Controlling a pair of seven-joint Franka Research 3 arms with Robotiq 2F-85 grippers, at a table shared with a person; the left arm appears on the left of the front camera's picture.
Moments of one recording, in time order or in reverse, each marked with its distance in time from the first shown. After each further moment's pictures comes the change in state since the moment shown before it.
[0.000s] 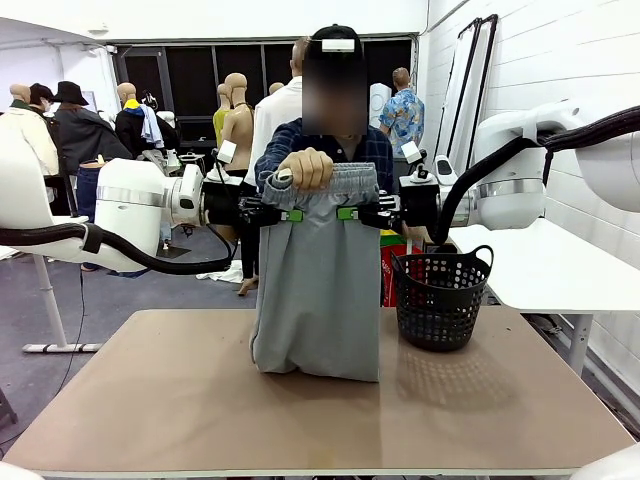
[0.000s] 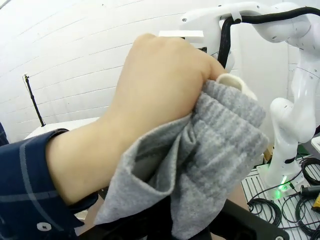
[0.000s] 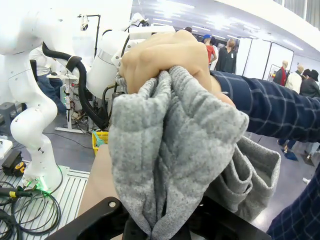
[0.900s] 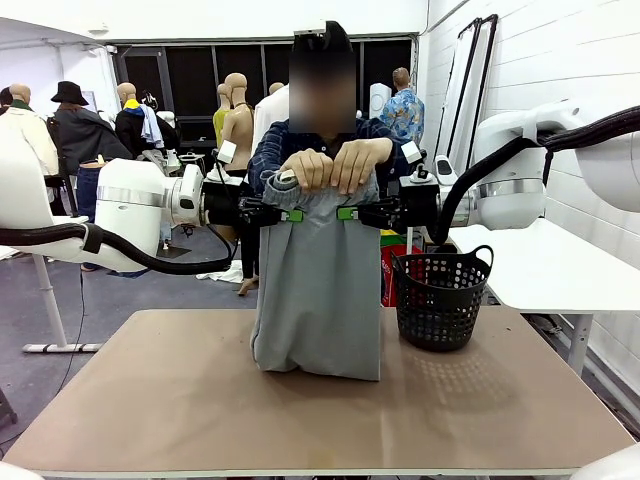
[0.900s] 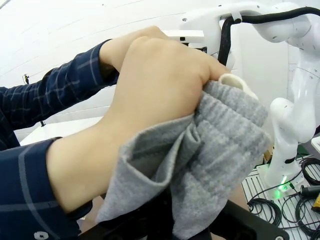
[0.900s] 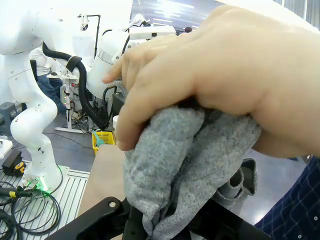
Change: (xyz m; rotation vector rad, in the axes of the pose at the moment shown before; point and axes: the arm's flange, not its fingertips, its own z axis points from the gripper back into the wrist) left arm 0.000 0.000 0.000 0.000 0.000 0.001; right arm 0.000 0.000 0.000 0.000 0.000 0.000
